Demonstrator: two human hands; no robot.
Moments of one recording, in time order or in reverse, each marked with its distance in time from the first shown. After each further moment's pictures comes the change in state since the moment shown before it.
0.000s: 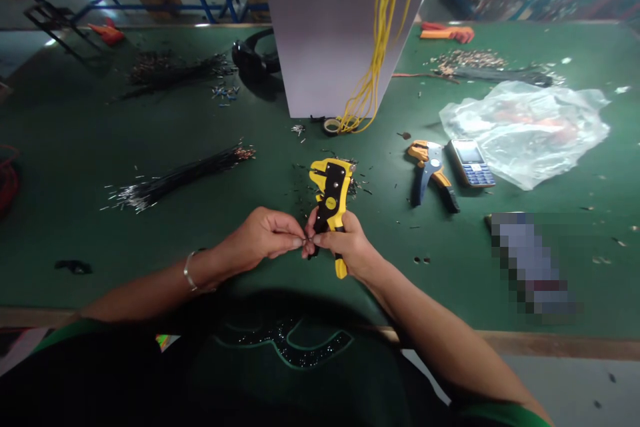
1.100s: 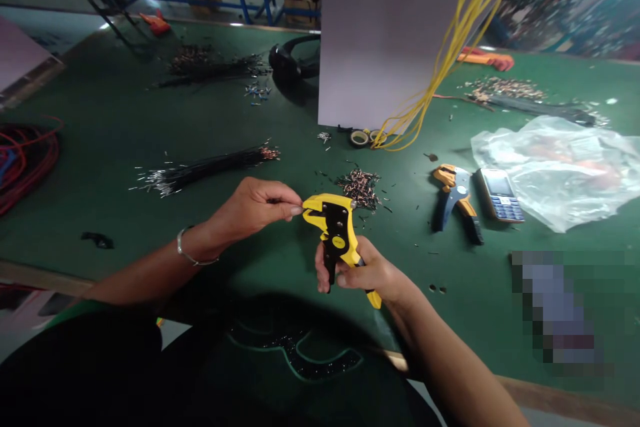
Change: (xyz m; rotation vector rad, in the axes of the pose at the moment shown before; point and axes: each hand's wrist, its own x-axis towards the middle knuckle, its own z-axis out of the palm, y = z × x) left_hand -0.005 0.024 -0.044 0.423 0.309 0.294; right_hand -0.003 -0.007 -0.016 -0.076 -0.462 0.225
